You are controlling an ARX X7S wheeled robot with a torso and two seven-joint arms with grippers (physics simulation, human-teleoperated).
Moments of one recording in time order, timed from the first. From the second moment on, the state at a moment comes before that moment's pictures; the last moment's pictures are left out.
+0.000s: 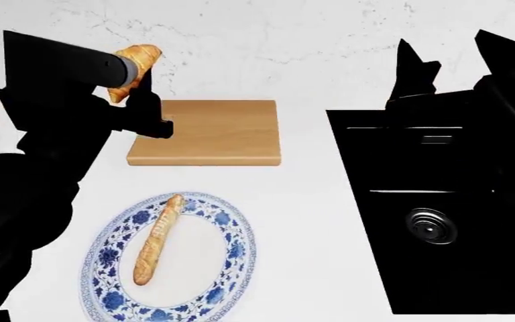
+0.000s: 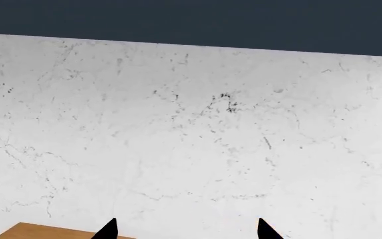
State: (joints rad) left arm -0.89 -0.49 0.14 0.54 -0.71 -1.12 -0.32; right arm 0.95 0.60 0.09 -0.63 1.21 1.21 0.59
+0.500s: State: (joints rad) left arm -0.92 -0.50 0.12 0.57 -0.75 -1.17 -0.35; right arm 1.00 0.61 0.08 -0.64 1.25 1.21 0.62
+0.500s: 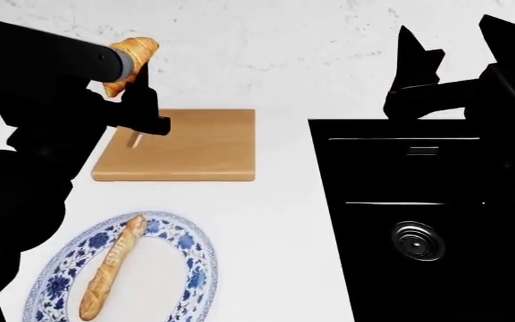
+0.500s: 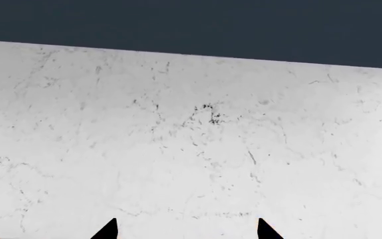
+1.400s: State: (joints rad) left arm -0.98 -0.51 0.19 0.56 -0.77 -1.22 -0.35; right arm 1.04 0.62 0.05 -0.61 1.29 1.21 0.63
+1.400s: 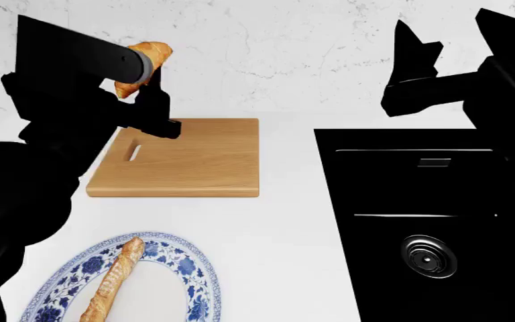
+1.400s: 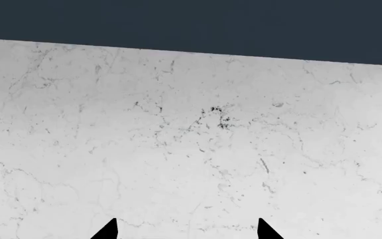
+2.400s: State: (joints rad) left arm -1.11 -0.38 0.50 -0.04 -0.54 -1.07 -0.26; right arm 0.99 0.63 0.03 -0.60 1.23 1.14 0.60
